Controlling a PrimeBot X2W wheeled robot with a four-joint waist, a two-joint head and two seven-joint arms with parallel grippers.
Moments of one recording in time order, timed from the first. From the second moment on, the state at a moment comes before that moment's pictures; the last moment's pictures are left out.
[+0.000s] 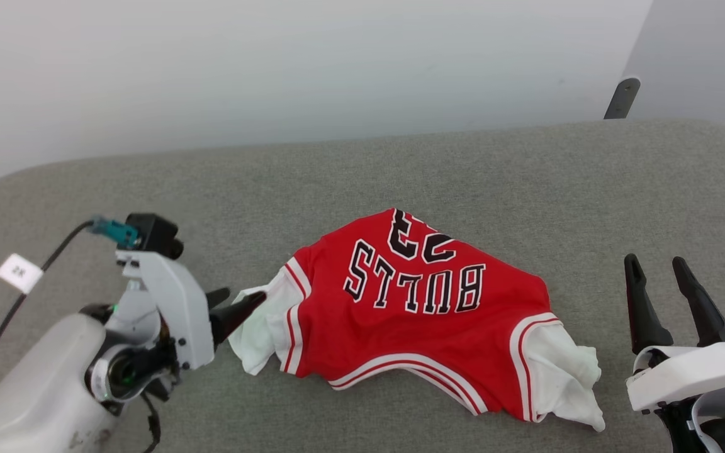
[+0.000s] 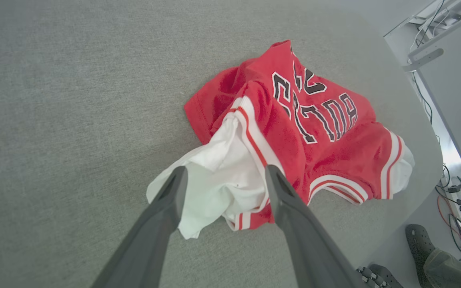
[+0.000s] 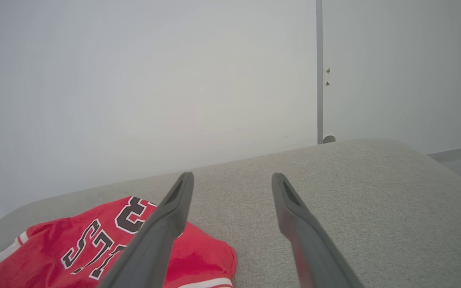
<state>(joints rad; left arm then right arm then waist) -0.58 0.60 -0.61 0.33 -1.15 -0.06 0.52 -0.11 -0.05 -0.10 -0.02 0.31 0.13 0.04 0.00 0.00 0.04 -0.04</state>
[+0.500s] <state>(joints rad) -0.56 0.59 -0.65 0.51 -1.10 -0.11 0.41 -0.10 -0.05 -0.09 -0.09 0.31 0.13 0.09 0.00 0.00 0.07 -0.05</state>
